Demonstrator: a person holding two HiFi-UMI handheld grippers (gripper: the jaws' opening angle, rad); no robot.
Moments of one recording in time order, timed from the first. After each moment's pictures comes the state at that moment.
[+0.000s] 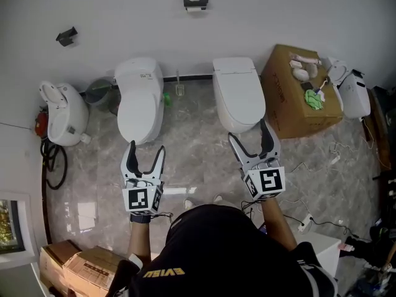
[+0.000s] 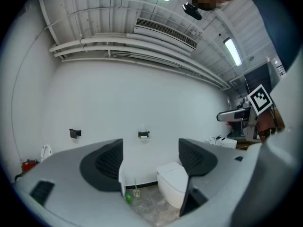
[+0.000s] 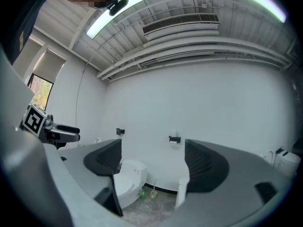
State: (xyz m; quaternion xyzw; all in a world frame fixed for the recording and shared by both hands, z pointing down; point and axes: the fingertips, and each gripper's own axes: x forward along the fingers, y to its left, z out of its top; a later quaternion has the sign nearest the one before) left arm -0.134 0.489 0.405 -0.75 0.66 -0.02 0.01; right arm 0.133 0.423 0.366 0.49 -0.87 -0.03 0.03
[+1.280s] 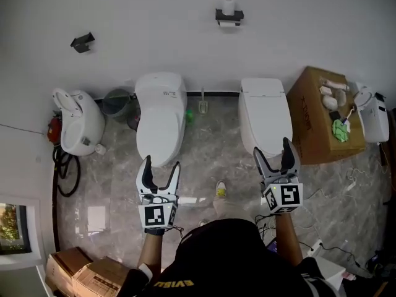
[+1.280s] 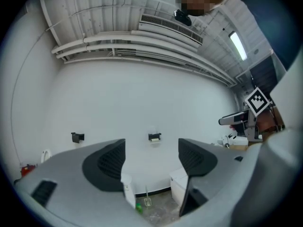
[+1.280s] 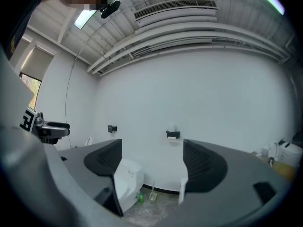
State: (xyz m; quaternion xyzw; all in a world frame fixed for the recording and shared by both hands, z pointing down) left arm -0.221 0.362 0.420 -0.73 0.68 0.00 0.03; right arm 0.073 0.269 0.407 0.51 -0.86 0.00 0.04
